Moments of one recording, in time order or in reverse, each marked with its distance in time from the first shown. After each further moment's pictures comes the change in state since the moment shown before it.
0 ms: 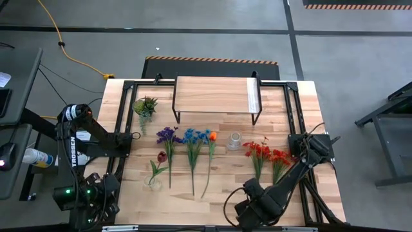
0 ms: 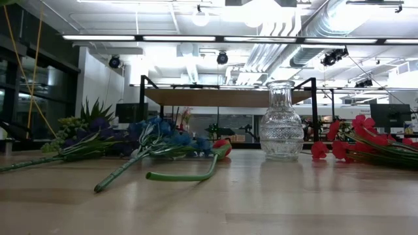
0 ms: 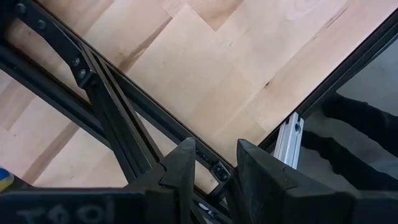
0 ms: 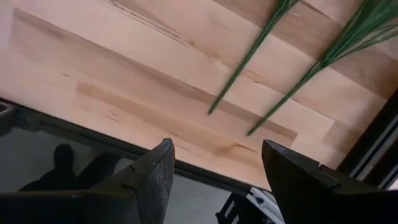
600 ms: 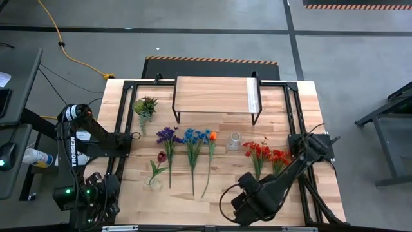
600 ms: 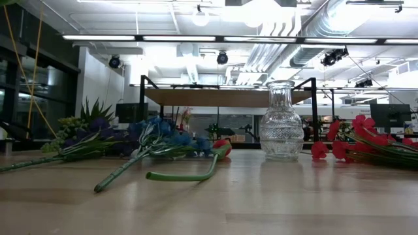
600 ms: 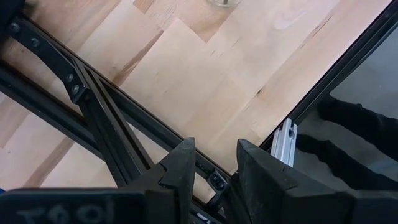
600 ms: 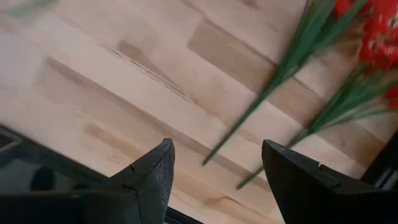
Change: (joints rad) left arm 0.000 0.000 0.000 0.007 -0.043 0.030; right arm -0.034 -0.031 0.000 -0.048 0.183 -0.164
